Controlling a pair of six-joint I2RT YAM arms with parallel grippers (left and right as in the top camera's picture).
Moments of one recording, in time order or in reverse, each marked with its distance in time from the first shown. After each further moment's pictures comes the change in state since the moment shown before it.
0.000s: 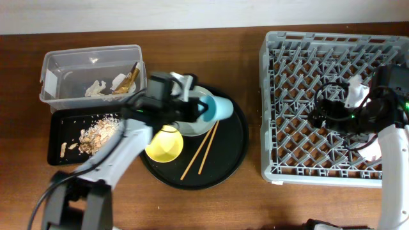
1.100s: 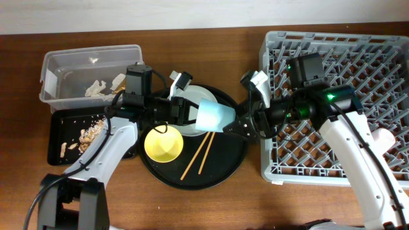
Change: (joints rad) left arm 0.116 -0.013 0.000 0.087 0.884 -0.107; right arm 0.505 0.084 0.000 0.242 -0.737 -0.406
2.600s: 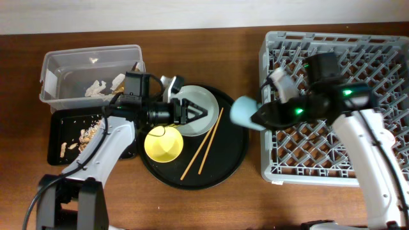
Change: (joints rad) left arm 0.026 -0.001 0.006 -0.278 -0.460 0.105; right arm -0.143 0.003 0.053 -0.155 0.471 0.193
